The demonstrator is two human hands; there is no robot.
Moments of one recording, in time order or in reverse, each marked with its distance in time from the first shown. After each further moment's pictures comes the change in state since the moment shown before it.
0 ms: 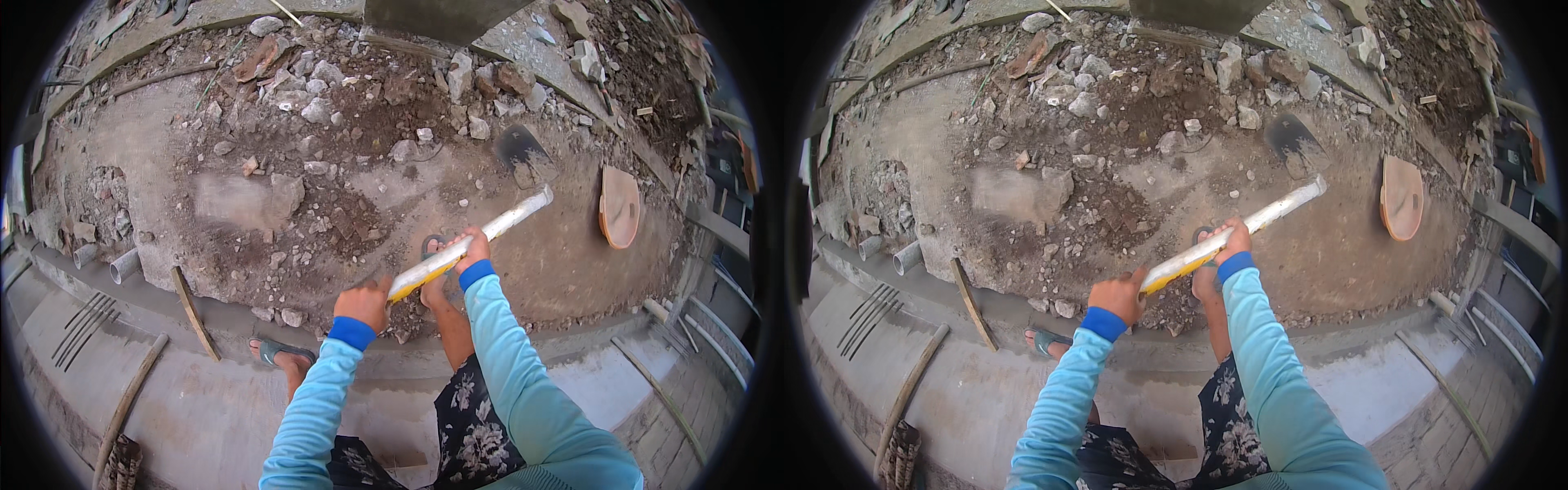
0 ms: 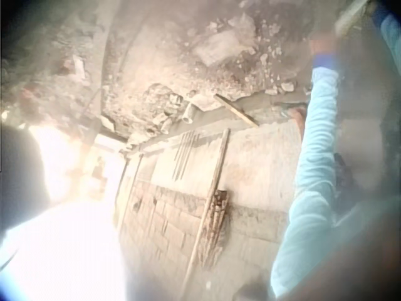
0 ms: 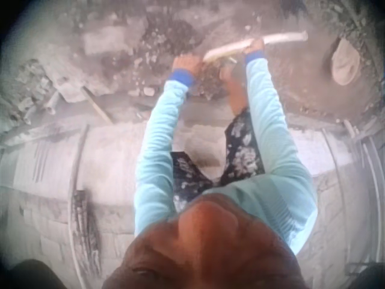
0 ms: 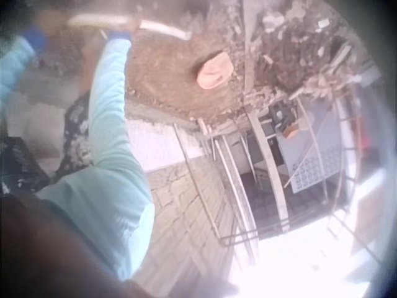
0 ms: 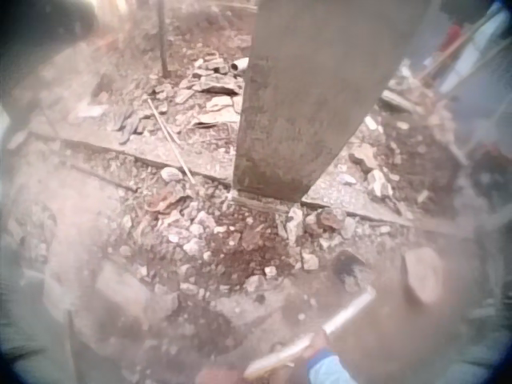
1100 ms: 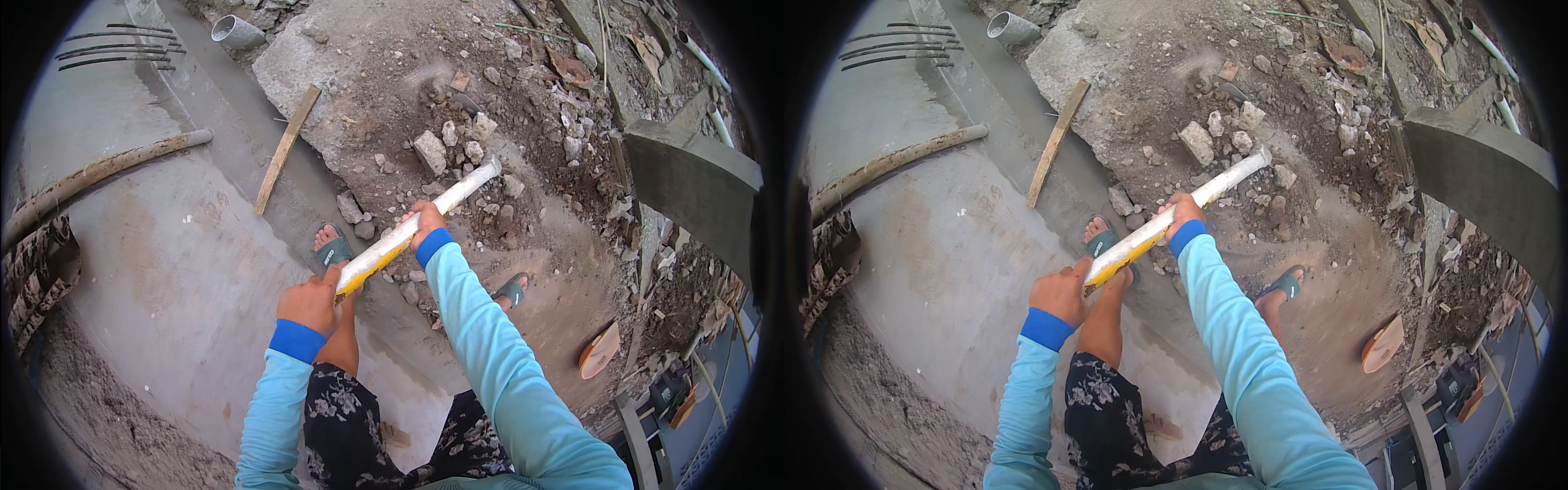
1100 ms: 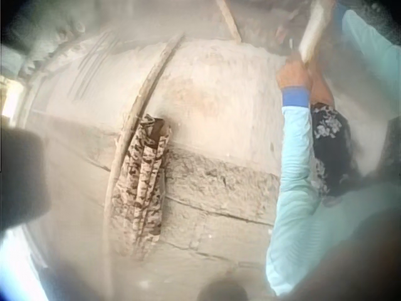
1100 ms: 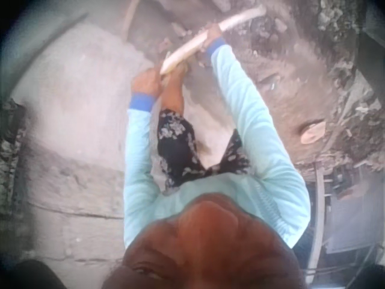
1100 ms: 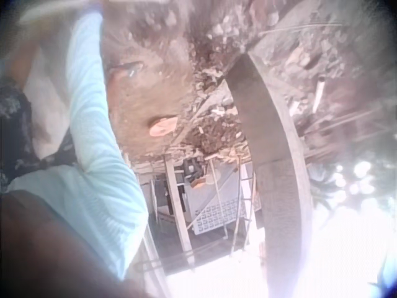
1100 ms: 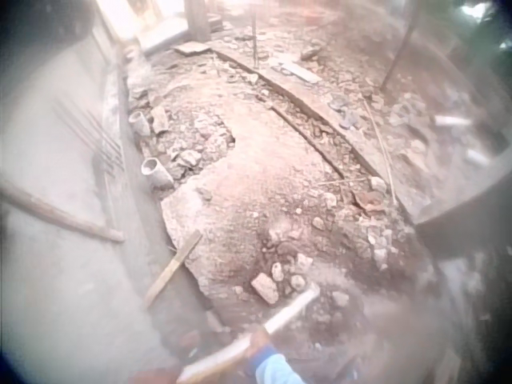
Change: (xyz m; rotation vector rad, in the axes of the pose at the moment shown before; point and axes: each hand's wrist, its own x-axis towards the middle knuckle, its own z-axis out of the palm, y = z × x) left_hand -0.408 -0.294 0.040 -0.357 0.192 -0.752; right_hand -0.190 0.525 0.134 -0.930 -0.192 0.322
